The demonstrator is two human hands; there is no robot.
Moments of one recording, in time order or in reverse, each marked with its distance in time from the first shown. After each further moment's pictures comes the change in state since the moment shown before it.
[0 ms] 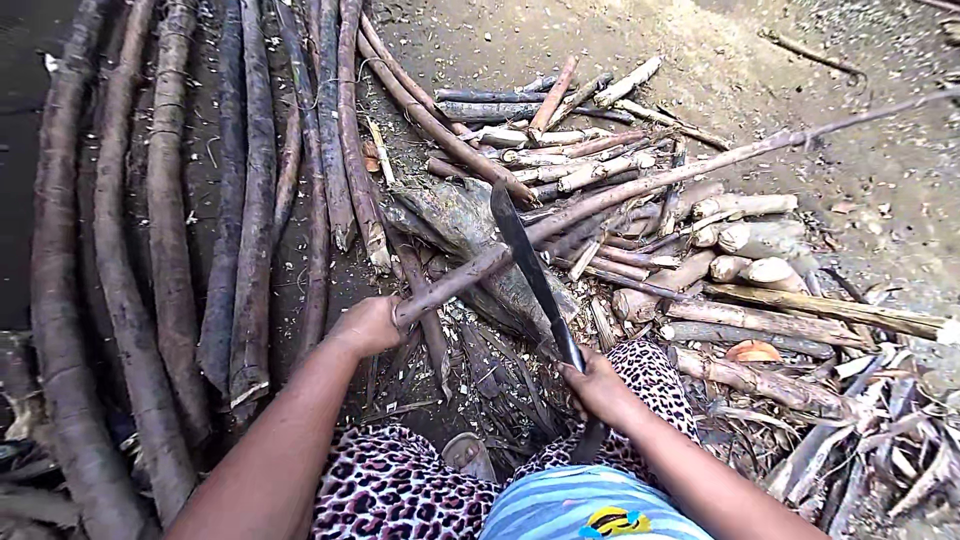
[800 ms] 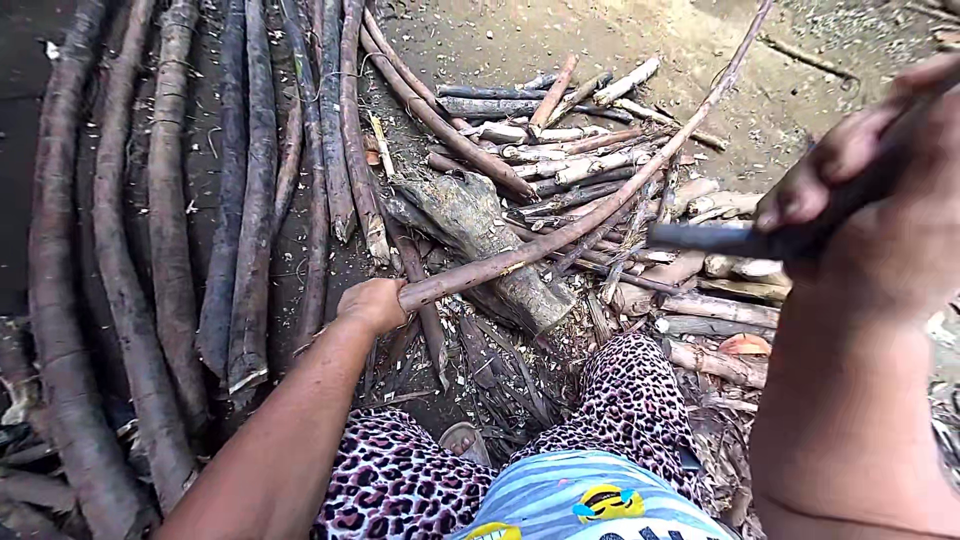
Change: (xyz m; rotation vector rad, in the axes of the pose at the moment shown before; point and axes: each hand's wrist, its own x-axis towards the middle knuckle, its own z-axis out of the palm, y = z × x) left_hand 0.009 0.012 0.005 0.168 0.122 -0.094; right_hand -0.076 -0.147 -0.124 0.303 0.617 -1.269
